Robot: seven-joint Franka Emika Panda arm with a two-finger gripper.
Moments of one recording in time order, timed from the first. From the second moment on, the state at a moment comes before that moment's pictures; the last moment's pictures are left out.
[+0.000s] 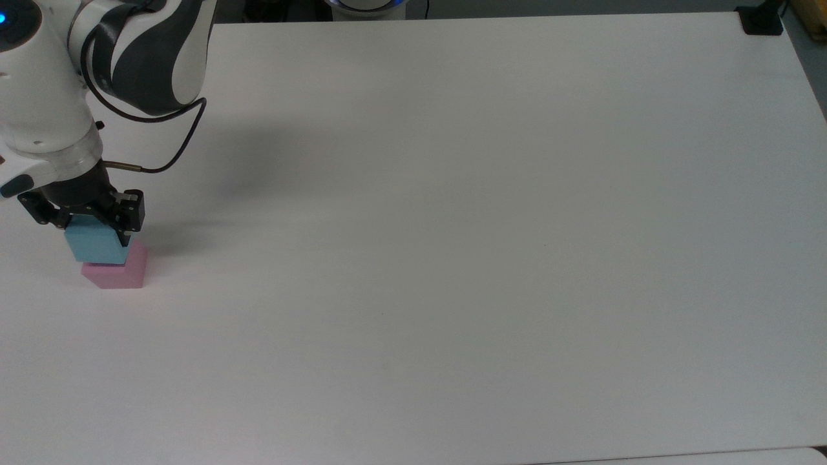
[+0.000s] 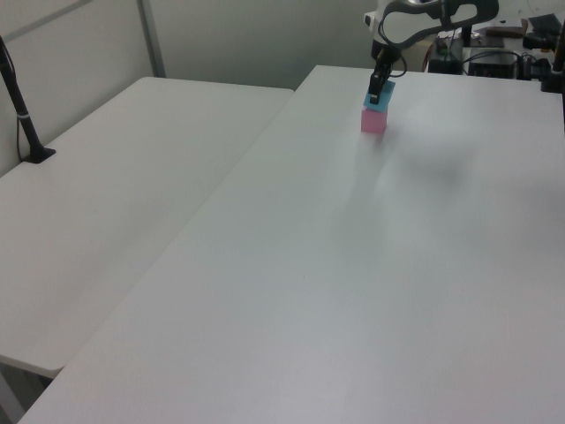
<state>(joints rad) -0.34 0.68 -0.05 -1.22 -0.06 2.13 -0.37</state>
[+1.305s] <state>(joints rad) -0.34 0.68 -0.06 -1.21 -0.06 2.19 -0.36</state>
